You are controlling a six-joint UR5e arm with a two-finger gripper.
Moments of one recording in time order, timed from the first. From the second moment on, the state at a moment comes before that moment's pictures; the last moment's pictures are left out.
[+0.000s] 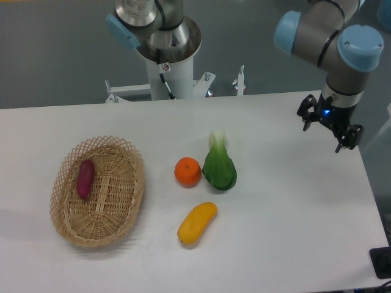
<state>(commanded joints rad) 2.84 -1.91 -1.57 -1.13 1.55 1.68</state>
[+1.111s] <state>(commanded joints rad) 2.64 -1.89 -1.61 -1.12 1.42 1.26</state>
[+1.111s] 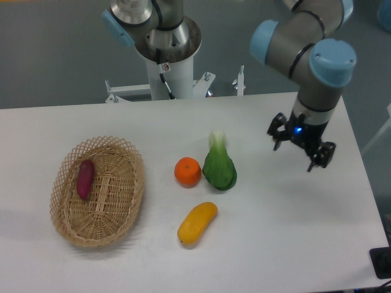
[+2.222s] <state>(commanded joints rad) 2.11 -1.88 -1.73 -1.09 1.38 0.60</state>
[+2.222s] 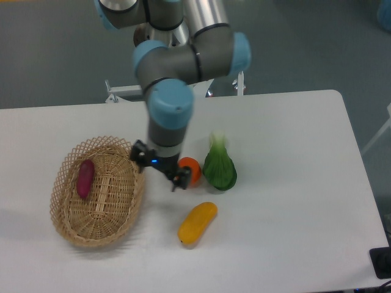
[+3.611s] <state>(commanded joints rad) 1.94 -2.03 -1.76 -0.97 1.39 0.18</state>
